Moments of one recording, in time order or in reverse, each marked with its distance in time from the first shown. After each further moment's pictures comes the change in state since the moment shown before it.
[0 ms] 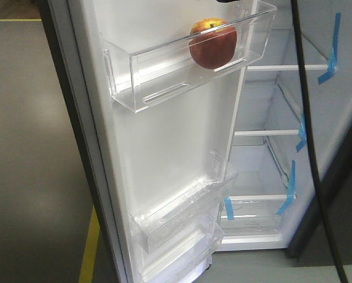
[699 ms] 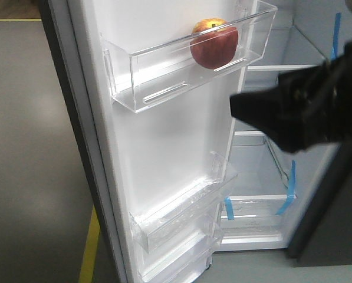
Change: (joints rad) left arm 0.000 0.000 0.000 0.000 0.000 0.000; right arm 0.000 -0.590 0.909 0.254 -0.367 -0.124
